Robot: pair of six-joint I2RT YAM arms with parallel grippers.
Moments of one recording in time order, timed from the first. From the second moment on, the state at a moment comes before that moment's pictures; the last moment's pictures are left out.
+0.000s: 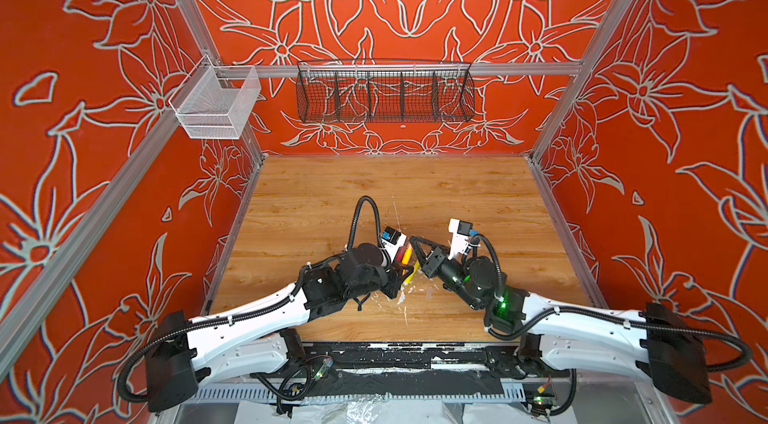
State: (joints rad) left arm -0.96 1.03 0.71 -0.18 0.03 -0.46; right arm 1.09 1.04 0.46 0.61 0.34 0.92
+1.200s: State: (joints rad) left arm -0.95 0.98 0.68 -0.11 0.04 -0.42; right arm 1.12 0.83 0.57 0.26 0.37 0.77
